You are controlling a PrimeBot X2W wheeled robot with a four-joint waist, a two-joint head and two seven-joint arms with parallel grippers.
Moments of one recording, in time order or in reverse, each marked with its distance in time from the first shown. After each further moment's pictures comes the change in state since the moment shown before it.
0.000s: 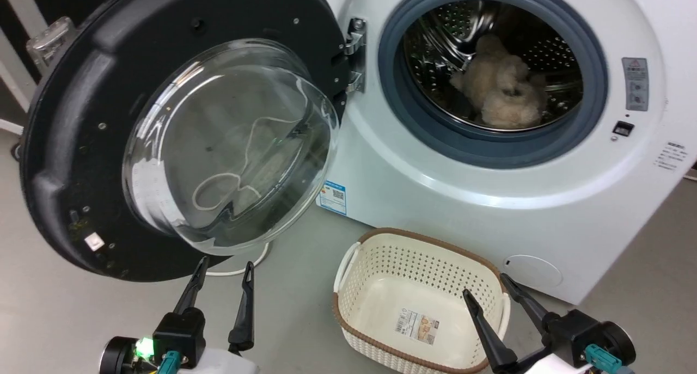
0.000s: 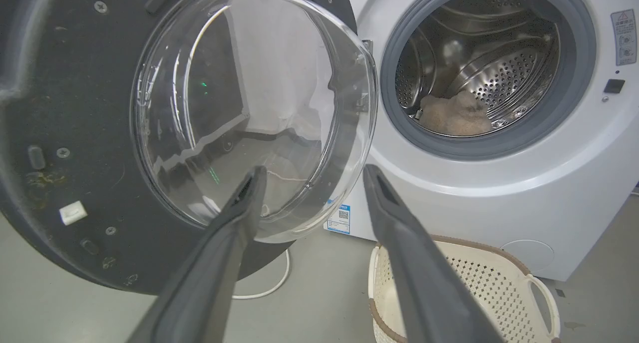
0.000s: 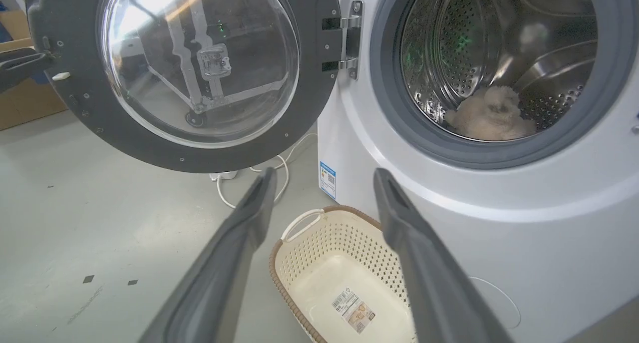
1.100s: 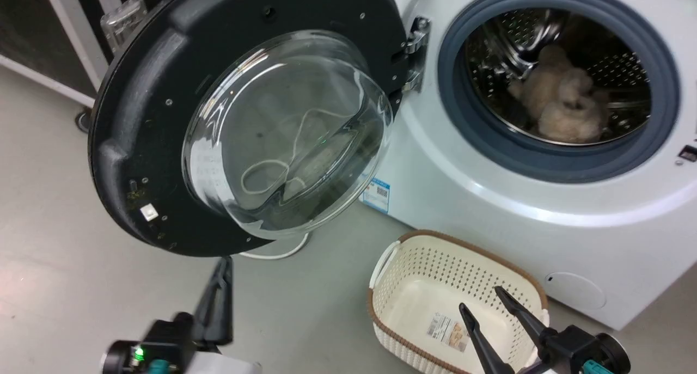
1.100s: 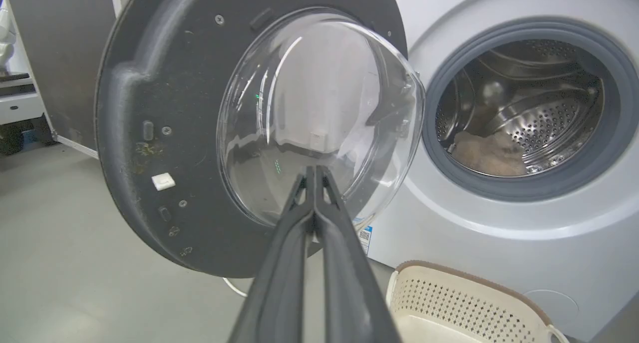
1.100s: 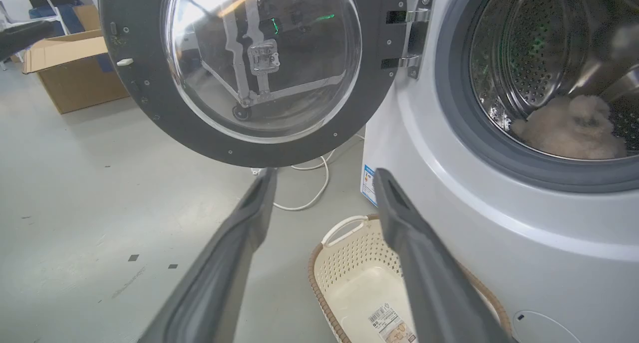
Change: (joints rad) left arm 0.009 -0.009 -0.014 -0.007 -0.079 0.005 -0.070; right arm 0.015 -0.025 0.044 0.040 0.023 0.000 -0.072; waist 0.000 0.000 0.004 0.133
